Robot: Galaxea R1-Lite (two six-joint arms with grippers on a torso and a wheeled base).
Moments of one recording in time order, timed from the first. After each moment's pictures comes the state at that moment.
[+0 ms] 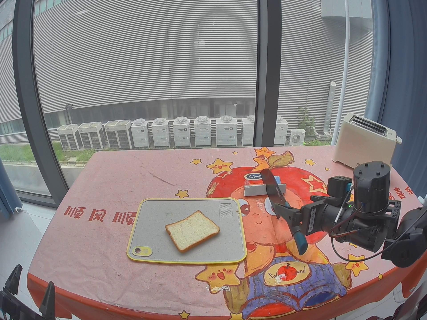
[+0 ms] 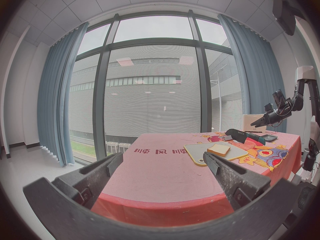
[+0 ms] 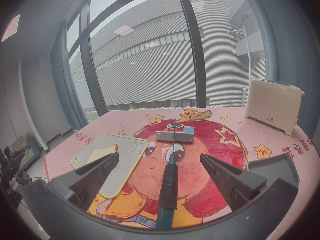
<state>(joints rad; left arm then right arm) 0.00 0.02 -0.02 0.00 0.01 -0.01 0.63 1.68 -0.54 -0.70 -0.19 0.28</state>
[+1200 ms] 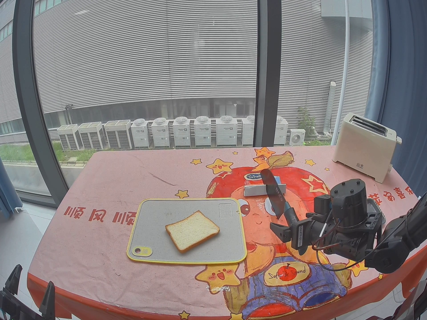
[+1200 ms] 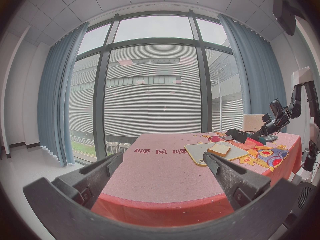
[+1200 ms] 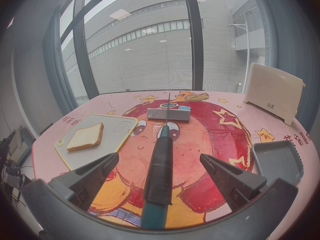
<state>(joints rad) 0.00 0.02 -0.02 0.00 0.01 -0.01 0.64 1.81 -0.52 -0.71 -0.24 0.28</state>
